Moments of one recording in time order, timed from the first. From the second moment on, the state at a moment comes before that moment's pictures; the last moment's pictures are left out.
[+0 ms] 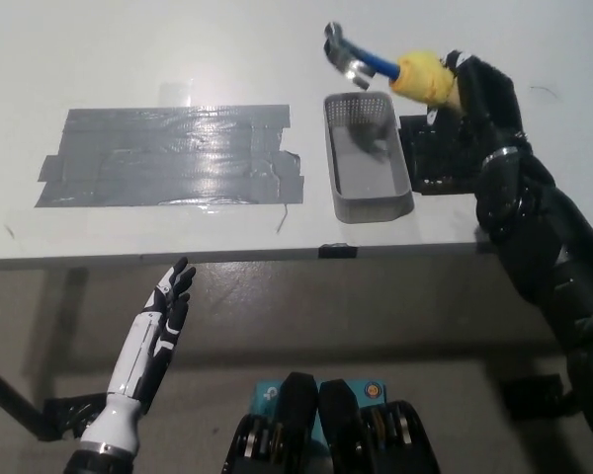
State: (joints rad) left_arm -0.08 0.13 -0.05 0.04 0.15 -0.18 -0.04; right_arm -1.08 -0.17 0.15 1.18 -0.56 -0.23 -0.38
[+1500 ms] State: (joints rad) left_arm -0.08 0.14 -0.07 0.01 0.16 -0.17 -0.06; right_arm -1.23 0.20 0.52 1.43 -0.68 -0.12 -0.38
